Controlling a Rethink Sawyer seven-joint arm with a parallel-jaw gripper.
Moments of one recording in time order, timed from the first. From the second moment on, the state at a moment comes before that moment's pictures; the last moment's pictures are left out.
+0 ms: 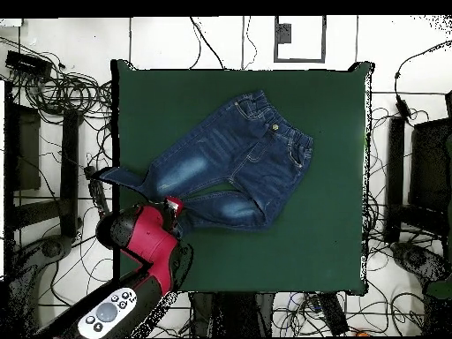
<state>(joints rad) 0.77 -0.04 -0.66 1.69 1.09 0.40 3.29</state>
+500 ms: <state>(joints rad) 0.72 -0.09 -0.61 1.71 1.09 0.37 3.29</state>
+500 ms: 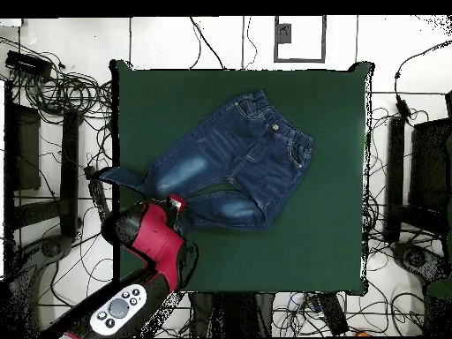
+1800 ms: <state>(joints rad) 0.24 -0.50 -0.29 2.03 0.59 0.02 3.29</state>
